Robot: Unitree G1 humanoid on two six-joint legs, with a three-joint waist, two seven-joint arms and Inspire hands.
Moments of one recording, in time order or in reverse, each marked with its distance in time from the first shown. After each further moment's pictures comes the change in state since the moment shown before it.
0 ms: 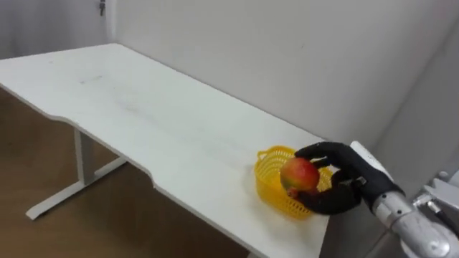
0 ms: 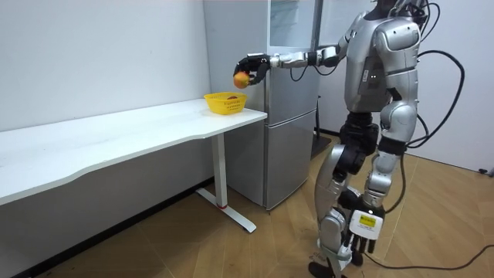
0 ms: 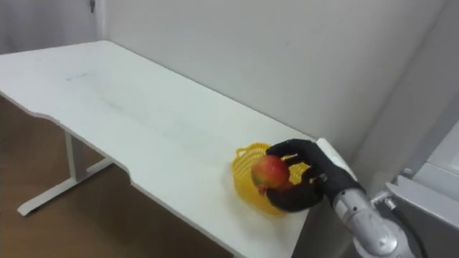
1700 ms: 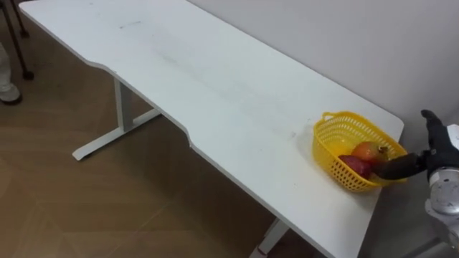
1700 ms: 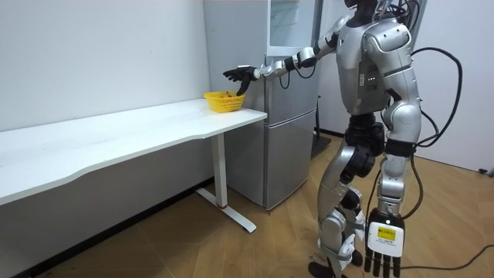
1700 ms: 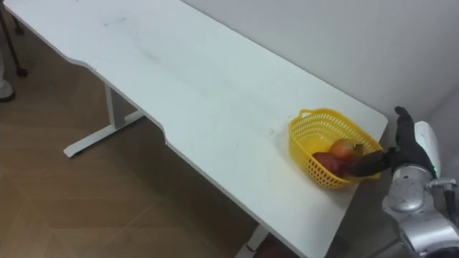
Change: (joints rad) left arm -0.083 0.077 -0.151 -0.012 -0.088 0.027 0.162; right arm -0.290 -0.041 0.148 0.539 0.239 0.032 -0.369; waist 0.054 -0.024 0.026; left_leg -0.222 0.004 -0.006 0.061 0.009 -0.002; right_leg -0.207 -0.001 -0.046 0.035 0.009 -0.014
